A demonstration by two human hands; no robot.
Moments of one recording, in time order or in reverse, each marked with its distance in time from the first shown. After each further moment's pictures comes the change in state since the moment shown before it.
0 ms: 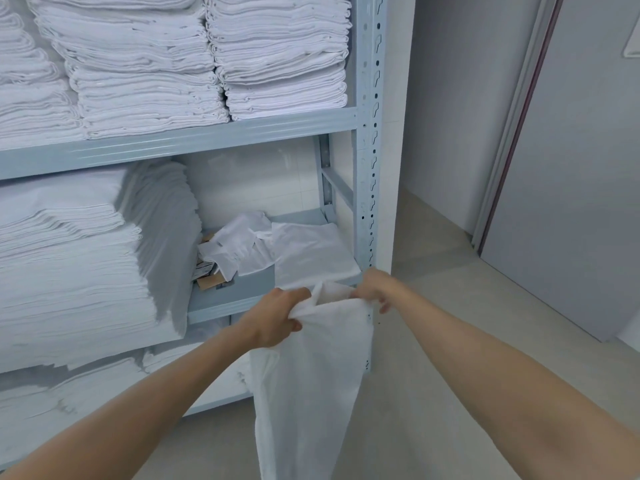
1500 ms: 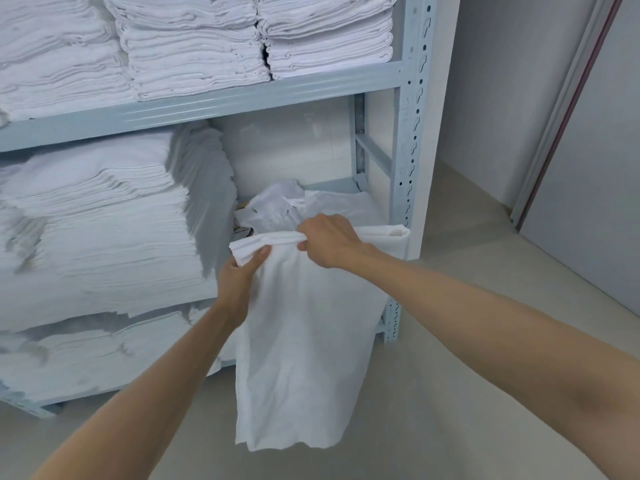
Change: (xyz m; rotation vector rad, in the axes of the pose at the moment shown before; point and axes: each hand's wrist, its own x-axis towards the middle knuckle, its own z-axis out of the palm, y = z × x) left_hand -0.080 -0.081 -0.005 -1.251 0.676 -0.492; right_hand -0.084 -0.130 0.050 -0.389 0.457 -0.809
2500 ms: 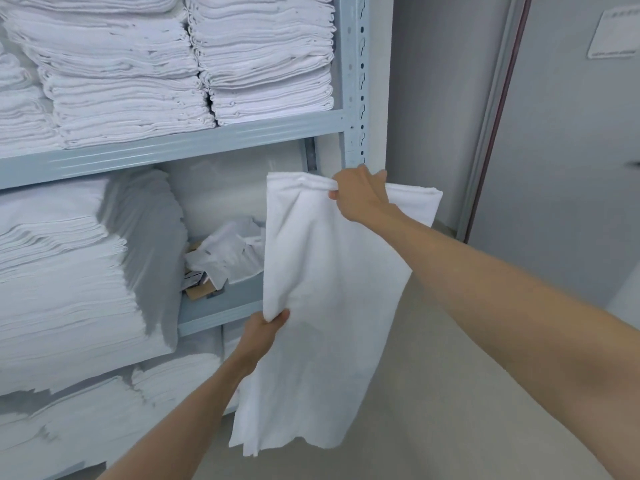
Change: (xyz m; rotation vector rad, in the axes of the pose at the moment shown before) left_hand 0.037 -0.065 0.088 0.417 -0.285 -0.061; right_hand 0.030 0.134 -0.101 -0.157 0.252 0.431
